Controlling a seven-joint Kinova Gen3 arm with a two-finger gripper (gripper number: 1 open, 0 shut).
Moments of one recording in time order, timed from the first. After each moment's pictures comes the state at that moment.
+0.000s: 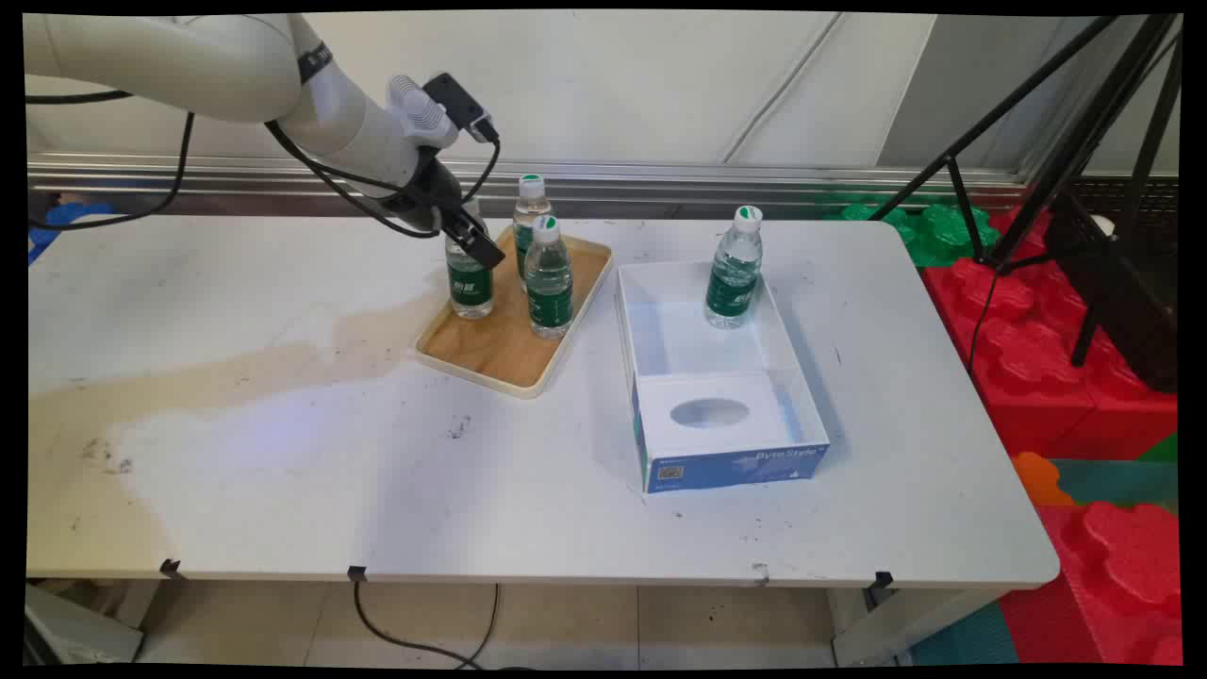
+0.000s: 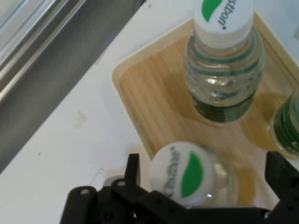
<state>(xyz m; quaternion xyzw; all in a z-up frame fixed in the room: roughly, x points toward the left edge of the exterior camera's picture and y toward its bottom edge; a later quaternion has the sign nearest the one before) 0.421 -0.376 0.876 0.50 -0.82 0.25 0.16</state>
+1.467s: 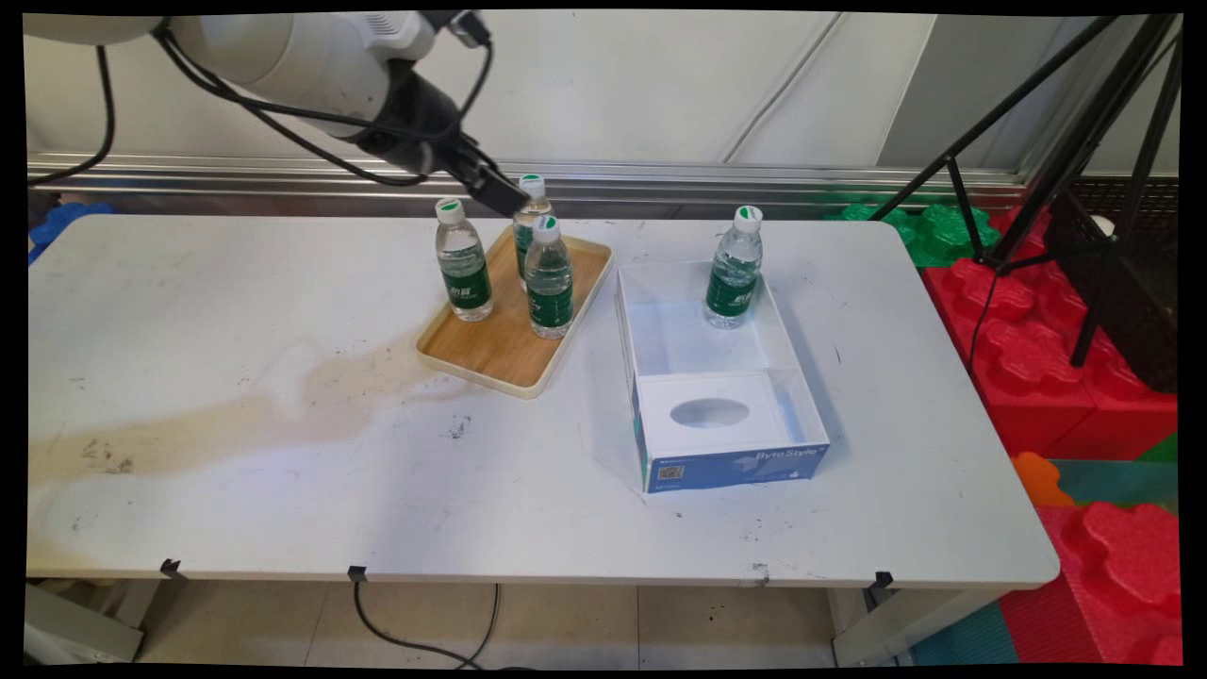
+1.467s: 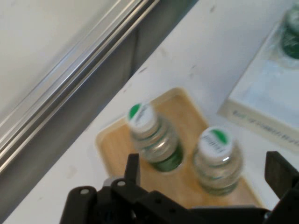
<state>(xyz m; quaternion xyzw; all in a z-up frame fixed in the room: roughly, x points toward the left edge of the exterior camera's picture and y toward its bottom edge) 0.362 -0.304 0.980 0.46 -0.80 0.30 0.23</state>
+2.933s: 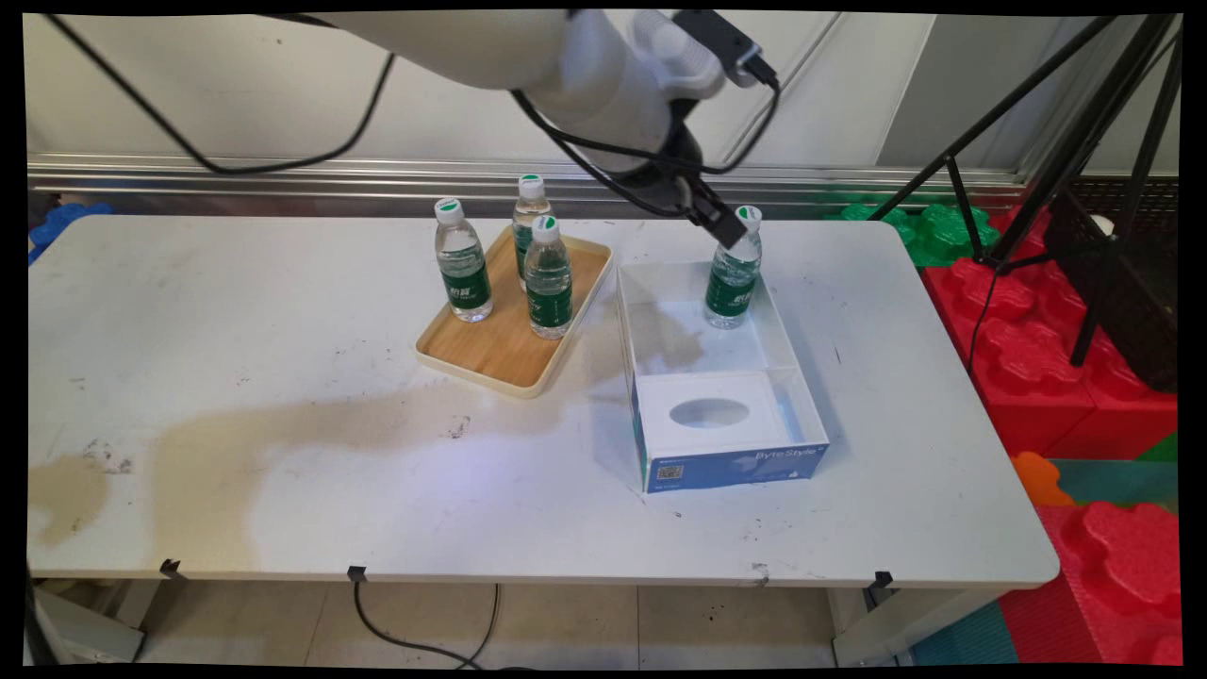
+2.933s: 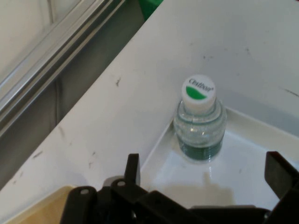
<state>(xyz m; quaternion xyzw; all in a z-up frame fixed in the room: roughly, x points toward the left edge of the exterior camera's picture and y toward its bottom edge) 0.187 -0.398 0.945 0.45 -0.81 0.26 0.26</state>
